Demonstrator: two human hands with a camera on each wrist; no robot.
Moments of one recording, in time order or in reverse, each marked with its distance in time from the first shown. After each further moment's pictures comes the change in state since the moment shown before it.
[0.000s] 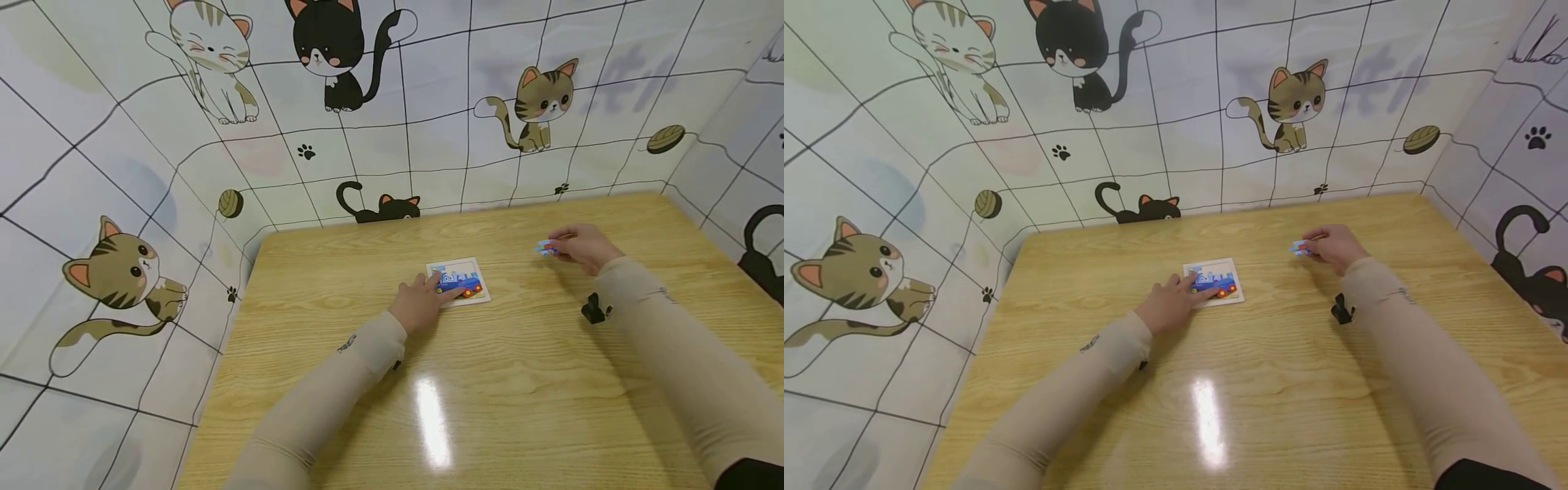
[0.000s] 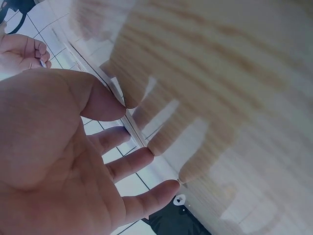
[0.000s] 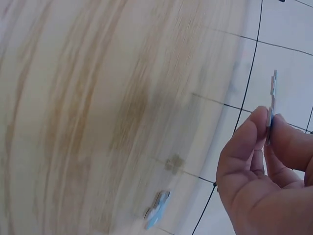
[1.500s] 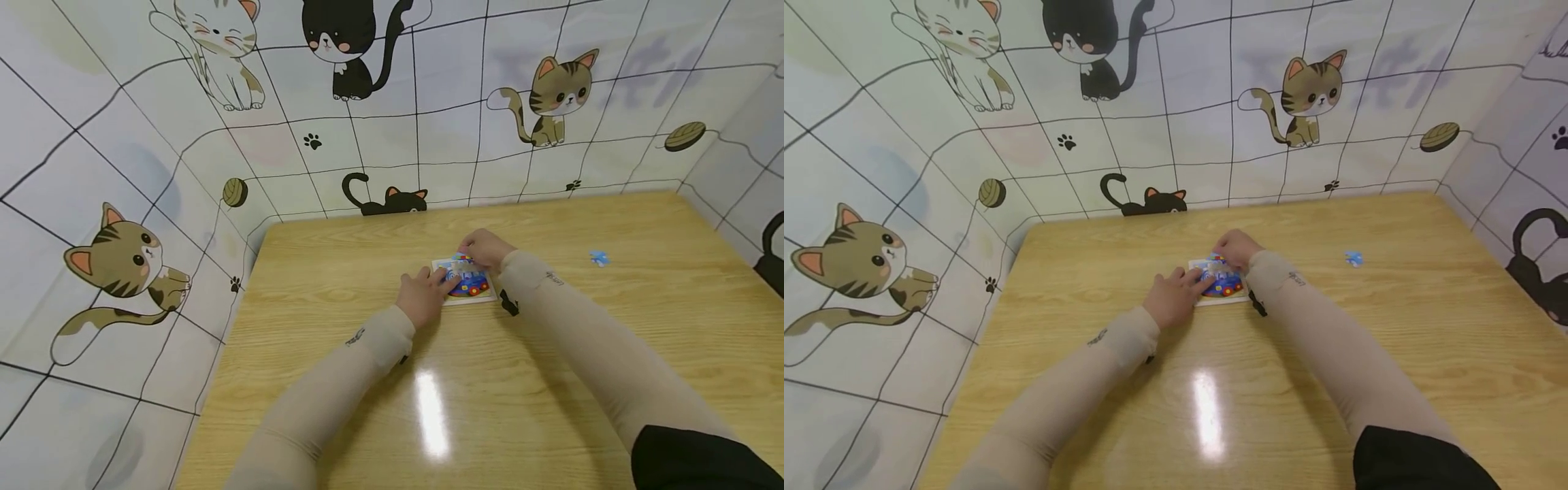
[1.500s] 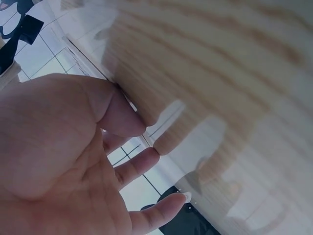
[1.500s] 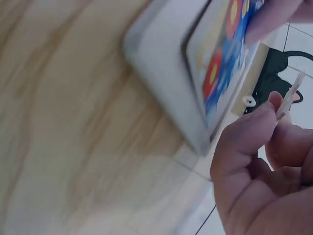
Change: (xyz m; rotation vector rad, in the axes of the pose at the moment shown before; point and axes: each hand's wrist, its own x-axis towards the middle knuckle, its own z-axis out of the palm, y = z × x) left_hand 0.002 -0.001 -0.006 0.047 -0.060 -0.085; right_hand 0.042 -0.062 0.156 -0.408 -0.192 -0.054
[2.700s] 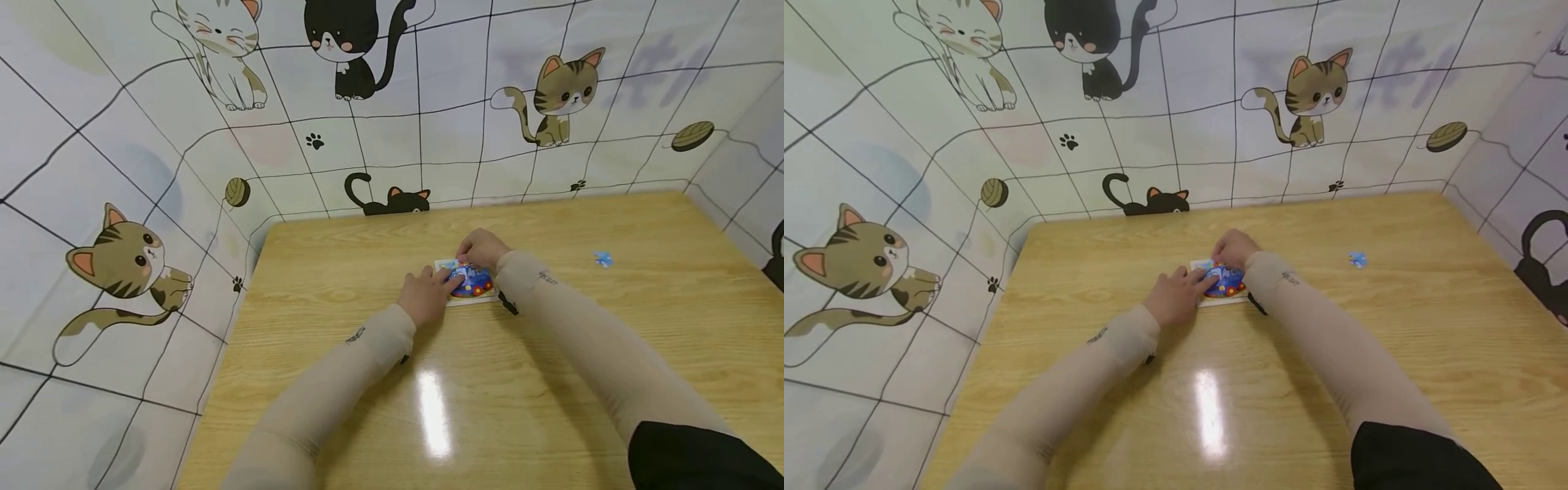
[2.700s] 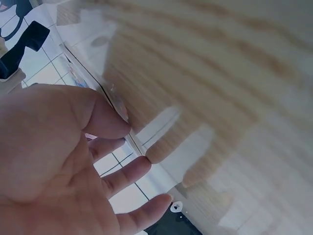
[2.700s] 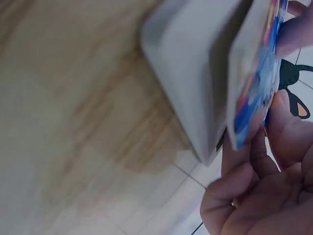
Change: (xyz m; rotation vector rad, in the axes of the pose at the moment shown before) left_hand 0.000 -0.005 0.000 -0.048 0.046 0.047; right_hand 0.011 0.001 0.009 -0.084 0.026 -0.042
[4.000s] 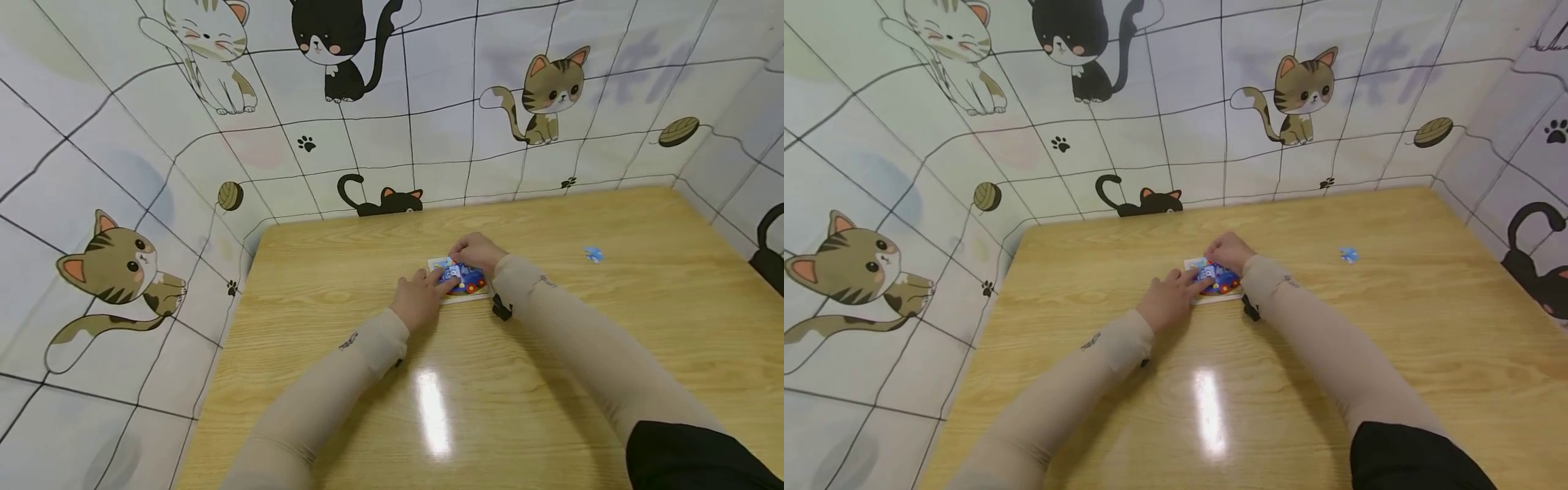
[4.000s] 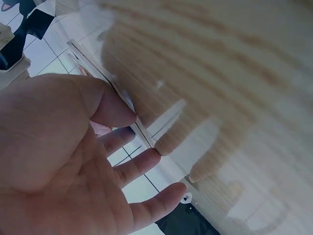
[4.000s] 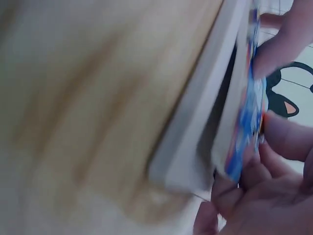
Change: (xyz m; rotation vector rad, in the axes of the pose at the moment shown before) left_hand -0.003 0.006 0.003 -0.032 0.019 -0.027; right_hand -0.011 0.002 0.006 0.162 0.021 0.021
